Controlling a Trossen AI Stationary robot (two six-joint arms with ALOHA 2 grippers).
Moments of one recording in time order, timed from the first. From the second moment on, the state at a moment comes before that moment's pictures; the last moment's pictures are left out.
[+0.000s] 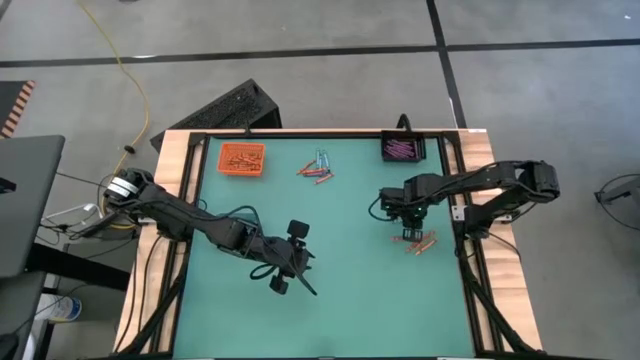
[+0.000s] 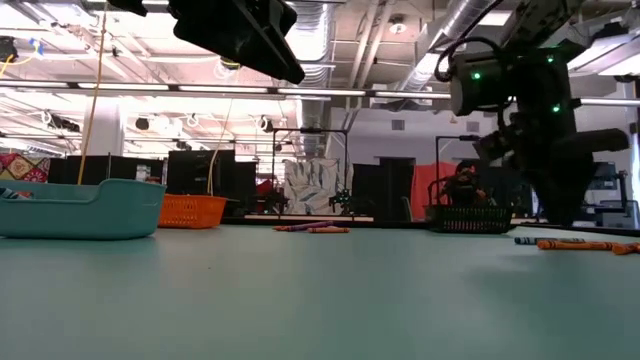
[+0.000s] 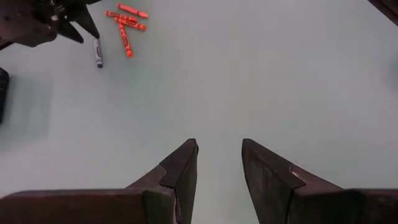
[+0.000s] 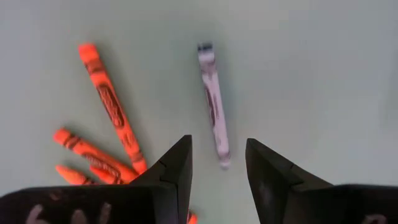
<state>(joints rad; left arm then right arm) -0.34 1.56 1.06 -0.16 -0.22 0.20 -0.13 1.41 0.76 -0.98 0.05 0.05</state>
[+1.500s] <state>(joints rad) -0.34 1.56 1.06 -0.19 -0.22 0.16 -0.14 1.57 0.77 -0.89 0.08 -0.03</state>
